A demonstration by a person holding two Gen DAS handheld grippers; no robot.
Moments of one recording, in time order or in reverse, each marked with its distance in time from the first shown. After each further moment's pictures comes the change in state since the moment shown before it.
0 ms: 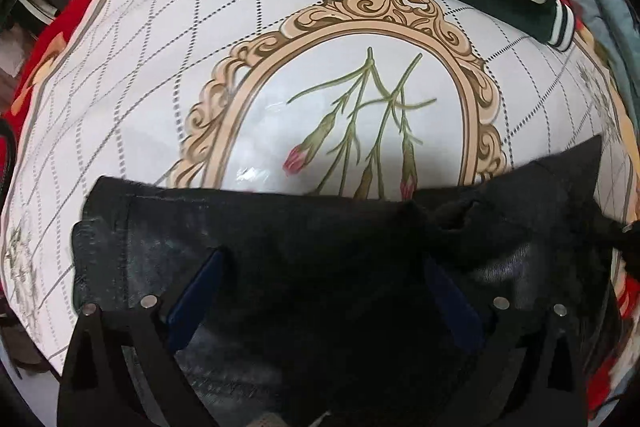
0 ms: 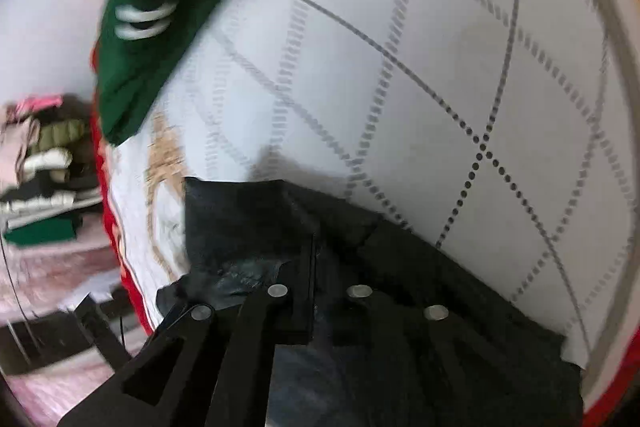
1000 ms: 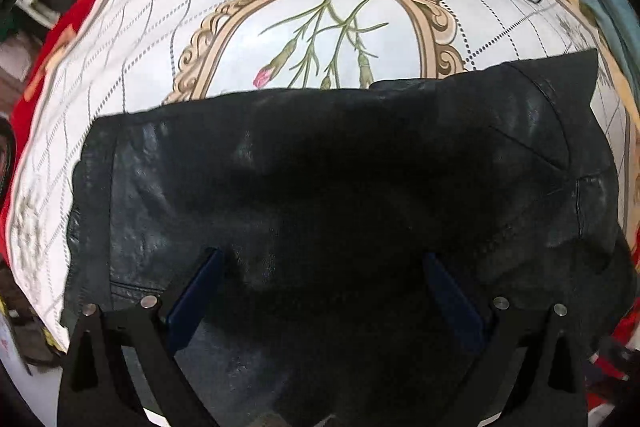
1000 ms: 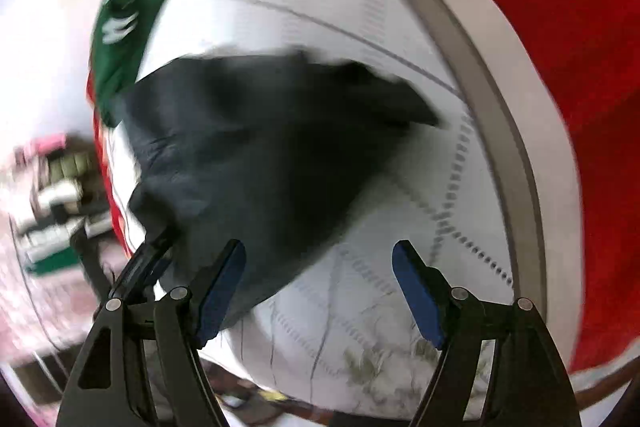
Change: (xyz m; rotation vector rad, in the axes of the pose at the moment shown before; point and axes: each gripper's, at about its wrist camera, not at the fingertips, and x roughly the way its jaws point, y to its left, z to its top) left arm -0.006 -0.028 -0.049 0.027 0.023 0.029; right arm -0.069 -0.142 -0.160 0.275 -0.034 0.102
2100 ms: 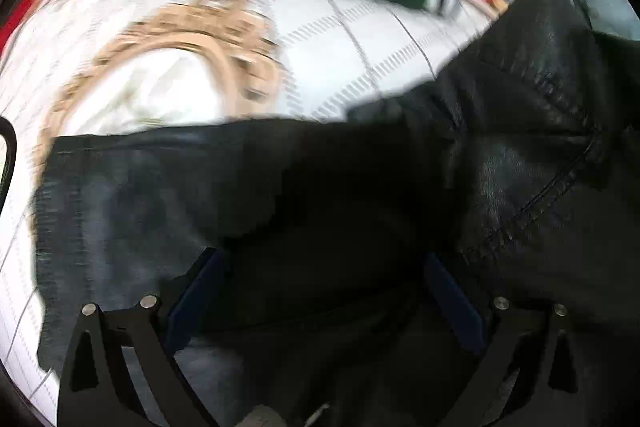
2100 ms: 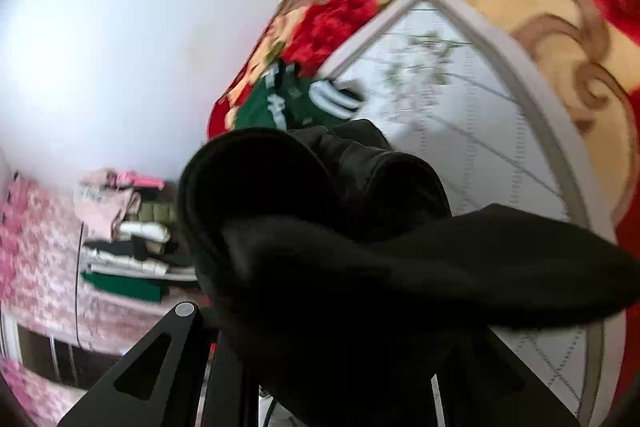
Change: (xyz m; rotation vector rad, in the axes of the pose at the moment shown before) left arm 0.005 -0.060 0.072 0.030 -0.047 -0.263; right arm -0.067 0.179 0.029 -0.288 -0.353 0.296
